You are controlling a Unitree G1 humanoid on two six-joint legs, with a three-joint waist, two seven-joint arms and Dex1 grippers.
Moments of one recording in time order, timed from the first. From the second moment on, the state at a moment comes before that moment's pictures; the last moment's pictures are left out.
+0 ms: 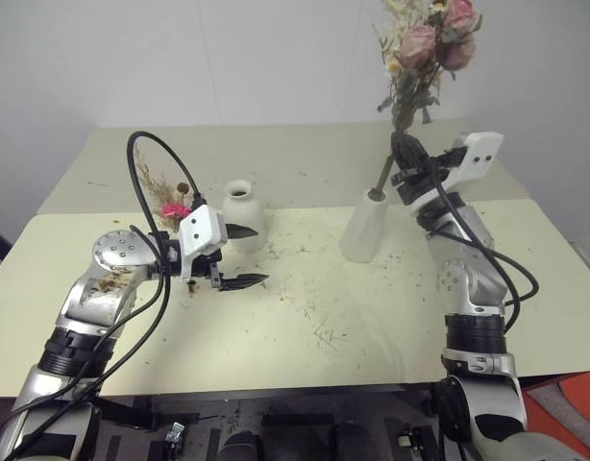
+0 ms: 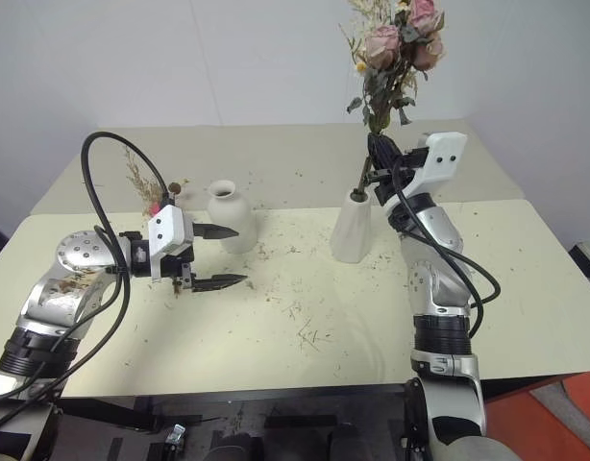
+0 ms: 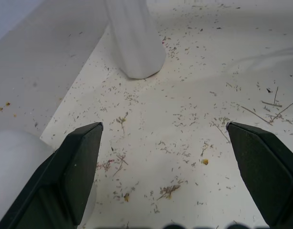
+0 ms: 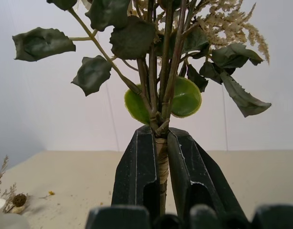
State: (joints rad) left arm -0.55 0.73 -0.08 -0.05 -0.31 0.27 -1.13; right arm -0.71 -0.24 -0.20 0.09 0.40 0.17 0.32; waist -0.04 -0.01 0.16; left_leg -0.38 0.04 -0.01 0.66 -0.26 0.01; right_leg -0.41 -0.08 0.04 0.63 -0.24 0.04
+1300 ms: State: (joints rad) left arm -0.53 0.72 -0.03 -0.06 -0.34 0.29 -1.11; right arm -0.38 -0.25 -0.14 -0.14 0.42 0.12 0.45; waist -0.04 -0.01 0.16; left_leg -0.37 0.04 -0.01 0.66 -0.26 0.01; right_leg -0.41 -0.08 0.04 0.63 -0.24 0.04
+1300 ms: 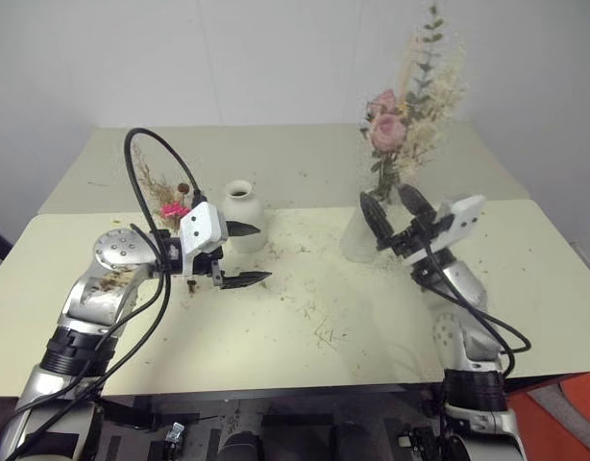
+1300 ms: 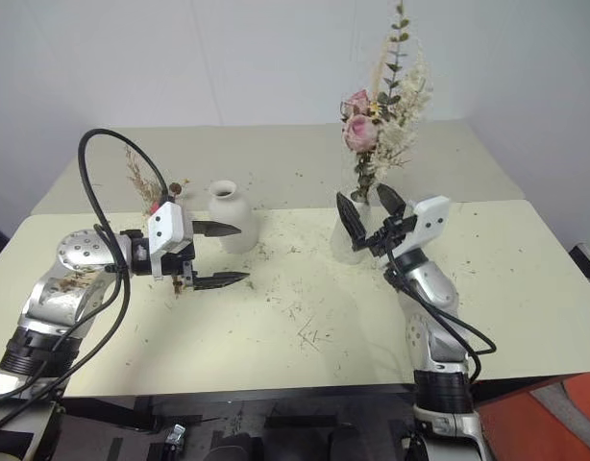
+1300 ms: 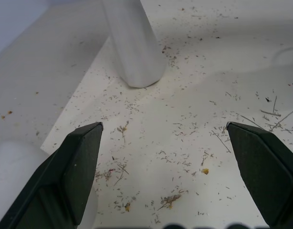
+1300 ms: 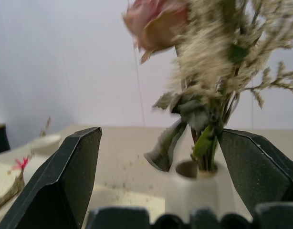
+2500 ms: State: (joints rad) left arm -1.03 0.39 0.20 0.42 -0.11 1.35 -0.01; right arm -0.64 -0.70 0.12 -0.41 0.46 0.68 0.74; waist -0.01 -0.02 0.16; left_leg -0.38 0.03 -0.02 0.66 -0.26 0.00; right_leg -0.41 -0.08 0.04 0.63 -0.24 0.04
